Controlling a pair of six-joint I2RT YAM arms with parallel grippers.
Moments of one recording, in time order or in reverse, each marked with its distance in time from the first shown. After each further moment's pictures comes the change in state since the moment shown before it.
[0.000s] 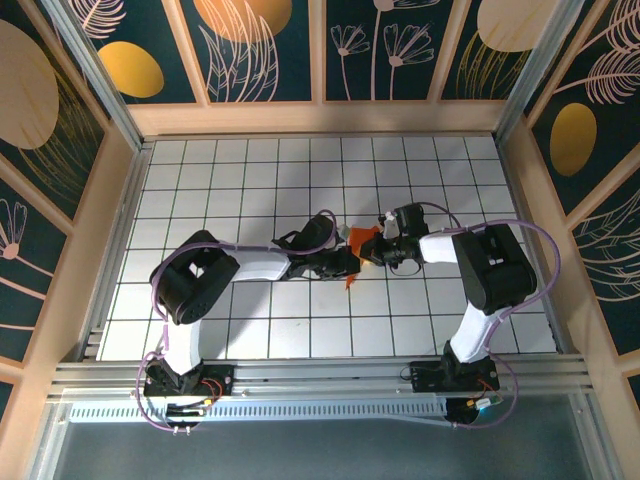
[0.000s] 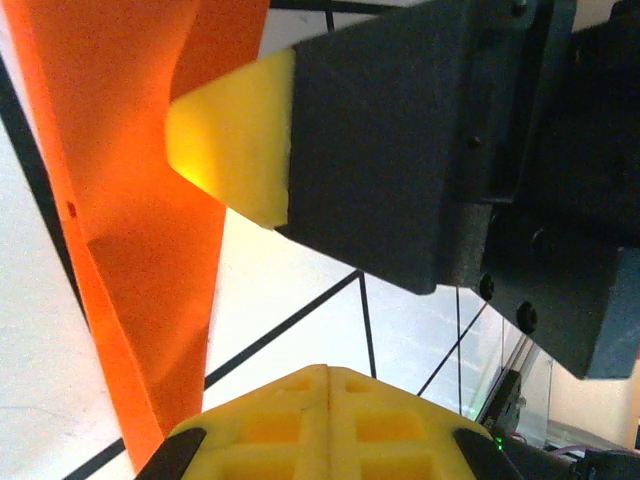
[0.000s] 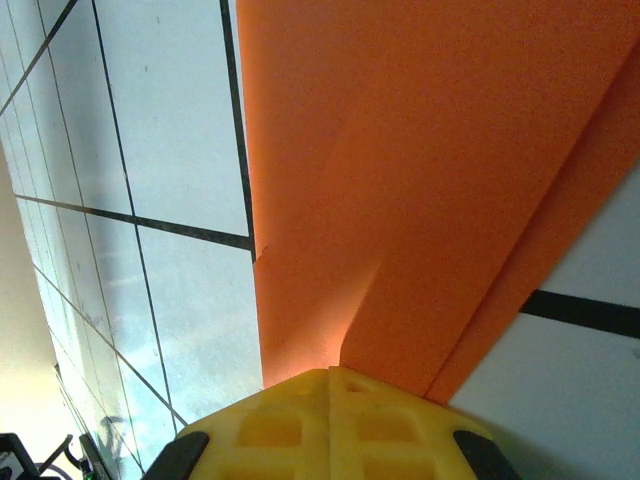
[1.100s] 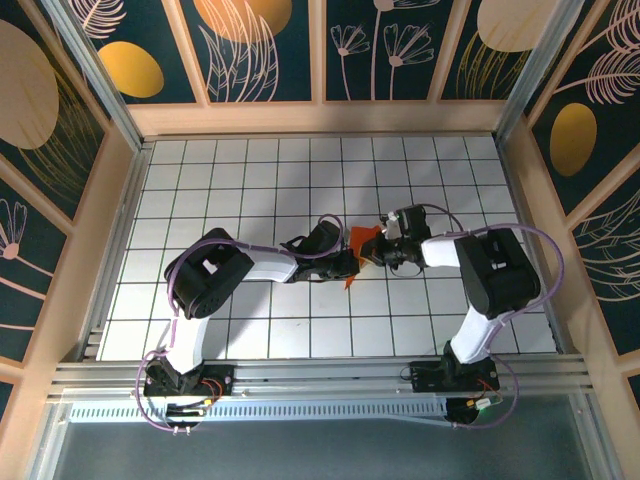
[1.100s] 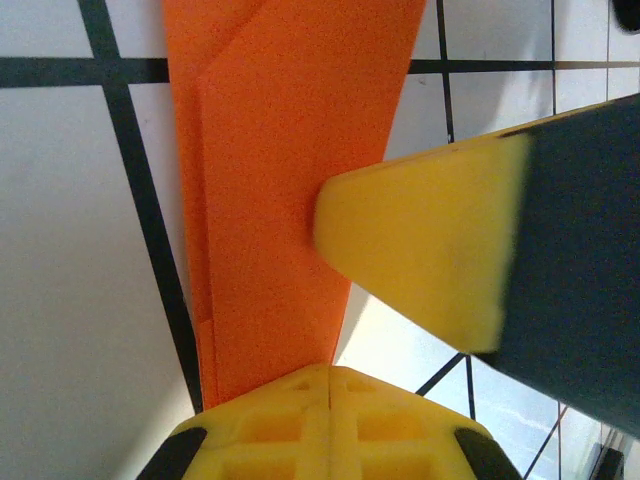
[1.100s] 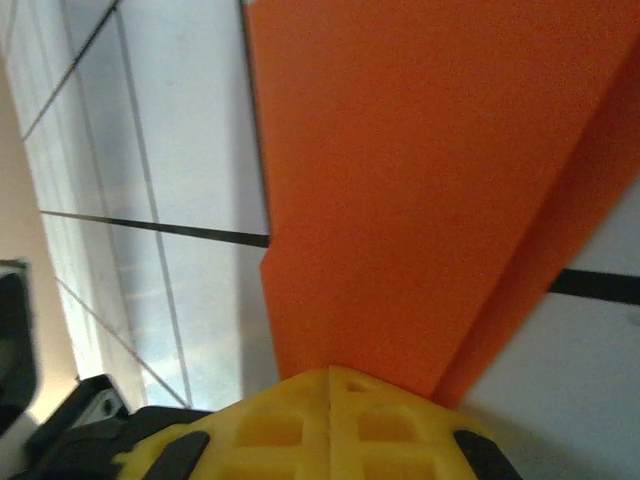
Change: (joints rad) left arm -0.016 0.090 0.019 0.030 -0.166 0.037; right arm -0.001 -0.030 -0.043 0.065 0.003 0.064
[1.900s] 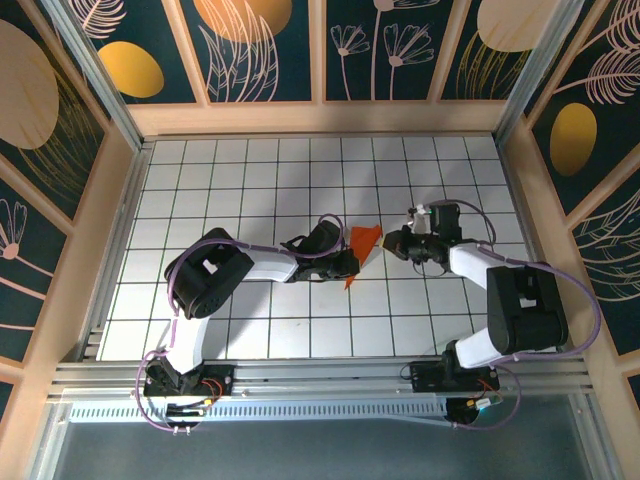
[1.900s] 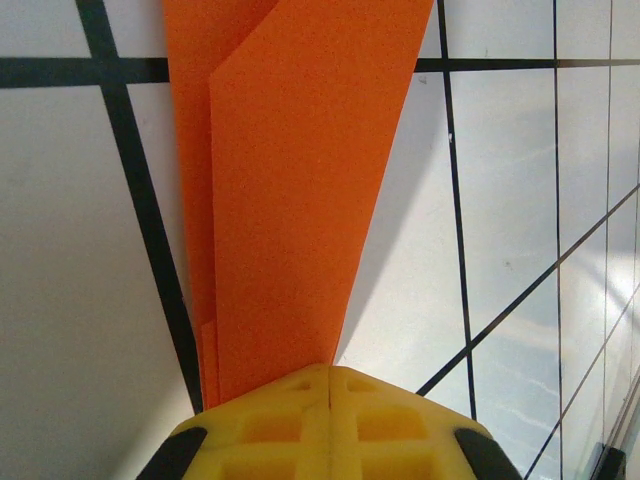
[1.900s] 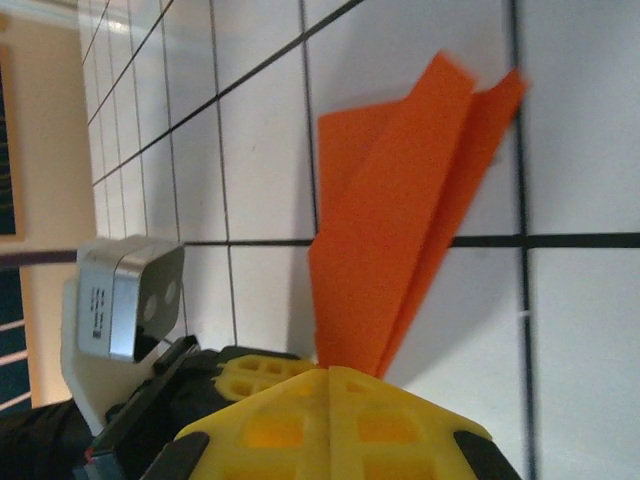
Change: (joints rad) left arm 0.000 0.002 0.005 -0.010 0.000 0.004; right arm -0.149 -0.271 -0.070 -0.109 -0.065 -0.072
